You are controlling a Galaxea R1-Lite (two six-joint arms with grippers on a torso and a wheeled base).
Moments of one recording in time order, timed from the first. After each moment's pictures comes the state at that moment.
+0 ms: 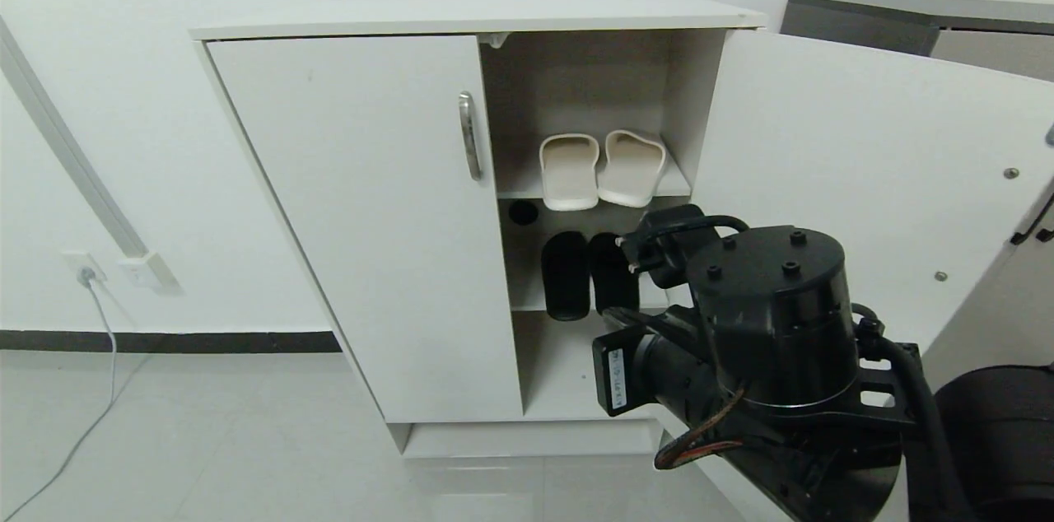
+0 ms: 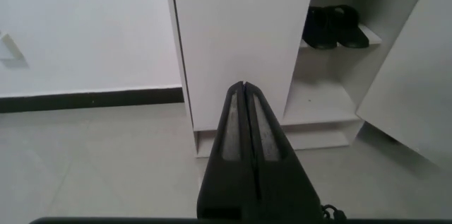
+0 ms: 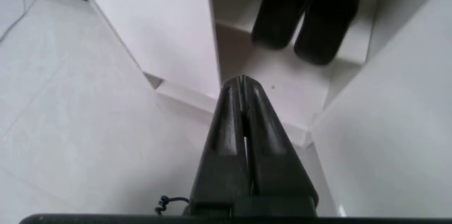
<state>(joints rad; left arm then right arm) -0.01 0.00 0.00 0.00 -0.02 0.01 1.04 1.72 -0.98 -0.41 -0.58 0.24</state>
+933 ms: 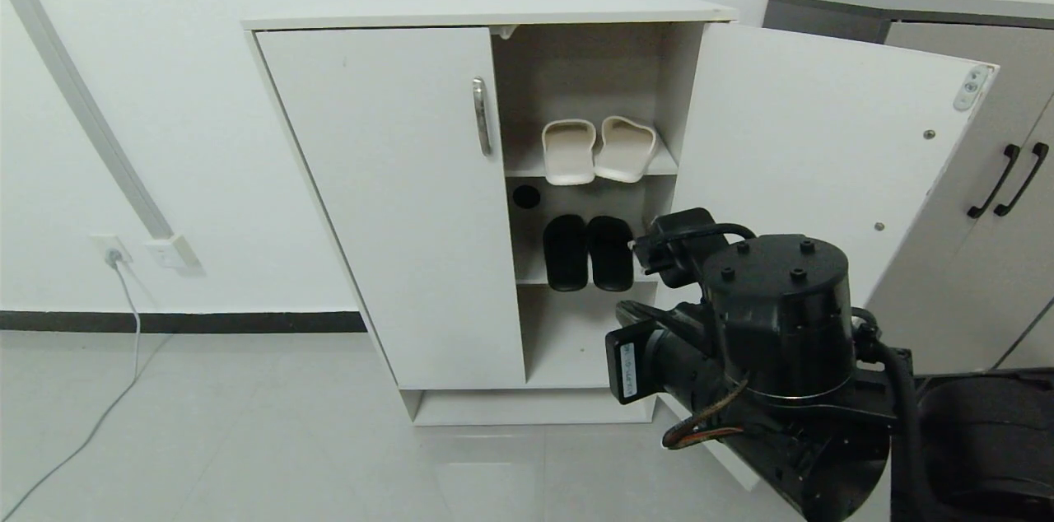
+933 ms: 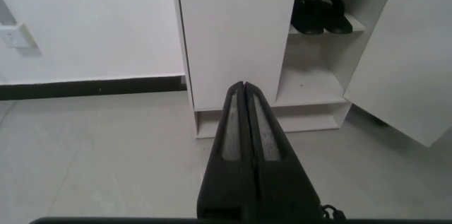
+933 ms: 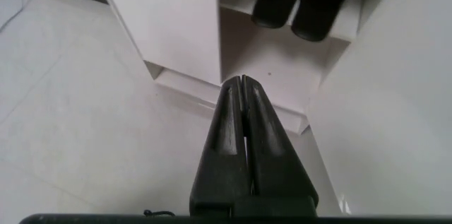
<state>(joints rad) -0.01 0.00 0.00 0.00 -0.02 0.01 0.99 1.73 -0.92 -0.54 -0.58 0.18</state>
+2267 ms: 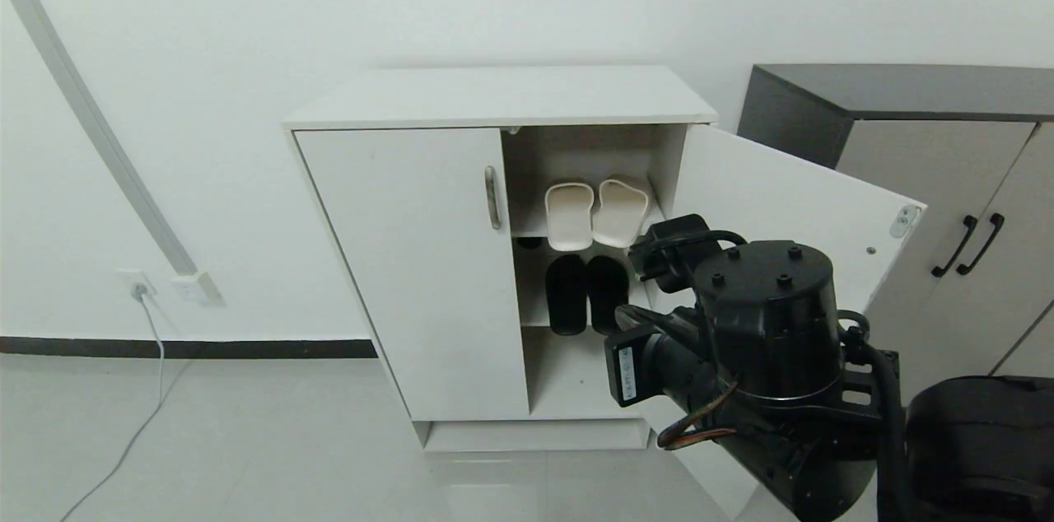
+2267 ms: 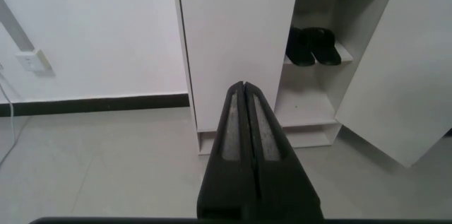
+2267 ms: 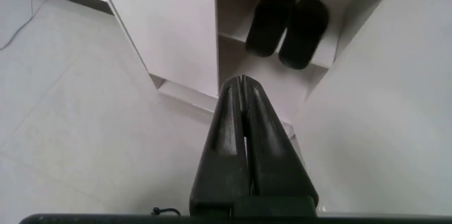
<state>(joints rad) -0.01 0.00 0.00 0.01 -0.02 0.01 0.98 1.75 -0.92 -0.54 -0.58 0.17</state>
